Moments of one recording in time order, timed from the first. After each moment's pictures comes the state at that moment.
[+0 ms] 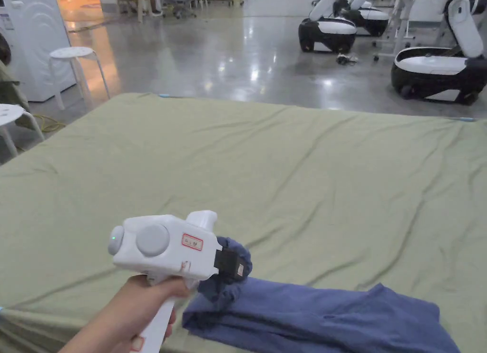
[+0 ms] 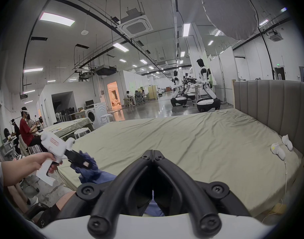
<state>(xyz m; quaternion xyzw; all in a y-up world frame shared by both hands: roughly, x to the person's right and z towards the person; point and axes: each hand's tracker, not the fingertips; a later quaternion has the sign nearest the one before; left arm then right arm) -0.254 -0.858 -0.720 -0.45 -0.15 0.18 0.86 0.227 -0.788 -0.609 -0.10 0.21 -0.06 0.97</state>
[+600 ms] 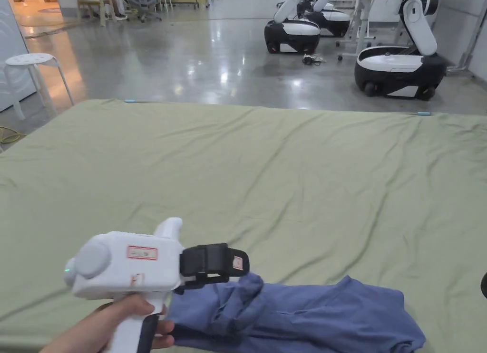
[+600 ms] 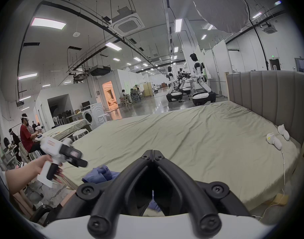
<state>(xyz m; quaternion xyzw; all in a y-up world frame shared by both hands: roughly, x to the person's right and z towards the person) -0.279 -0.846 -0.689 -0.36 -0.25 0.31 0.85 0.243 -0.786 -0.601 -0.13 0.19 -0.09 0.97</state>
